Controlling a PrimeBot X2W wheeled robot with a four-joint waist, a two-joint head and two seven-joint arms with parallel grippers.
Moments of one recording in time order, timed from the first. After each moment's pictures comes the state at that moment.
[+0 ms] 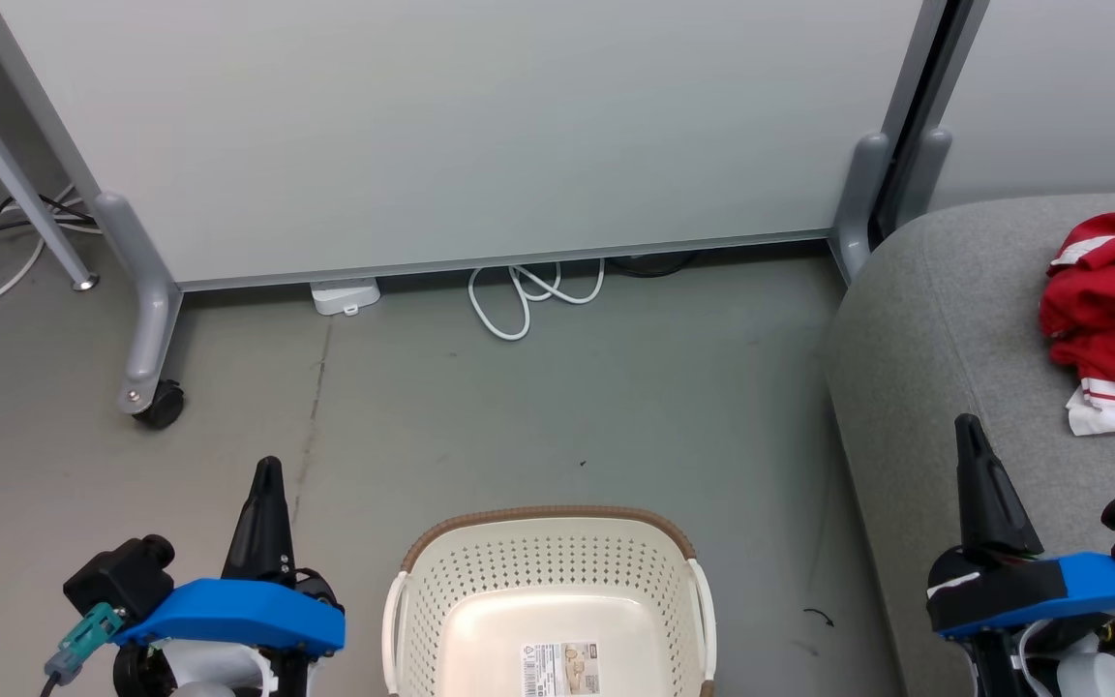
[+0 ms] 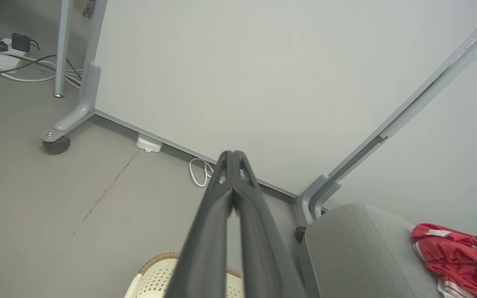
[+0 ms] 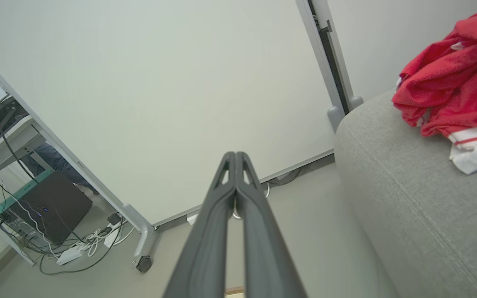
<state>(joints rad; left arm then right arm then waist) -0.10 0.07 -0.07 0.30 -0.62 -0.06 -0.14 -0.11 -0.05 -0.08 0.20 0.52 0.13 -0.14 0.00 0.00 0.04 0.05</state>
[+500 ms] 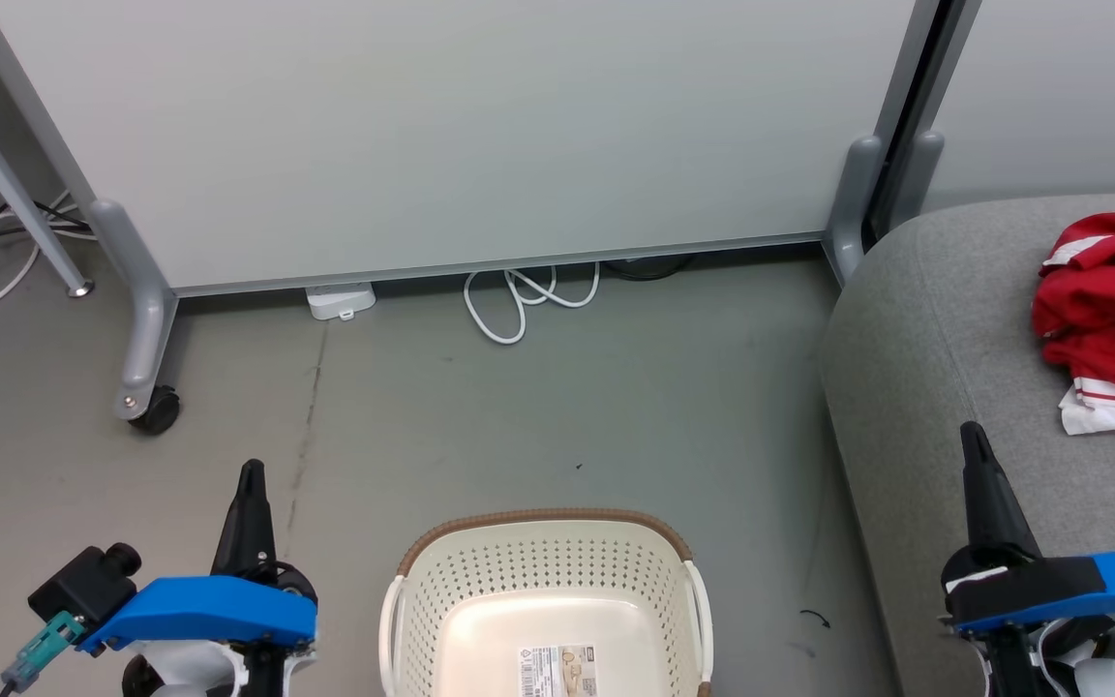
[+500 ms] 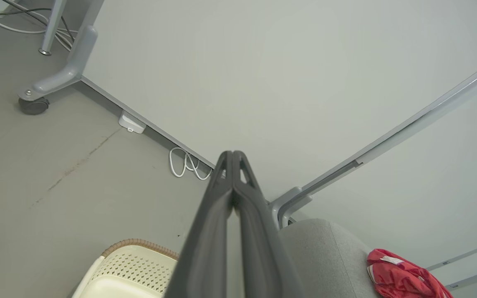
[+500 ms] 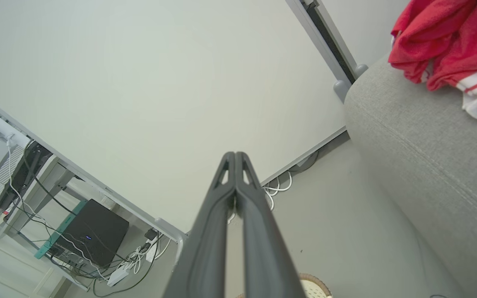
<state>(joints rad) -0.10 0.07 -0.04 0.29 -0.83 -0.08 -0.09 -0.10 -0.05 -0.09 0.21 0.75 0.13 -0.09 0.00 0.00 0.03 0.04</state>
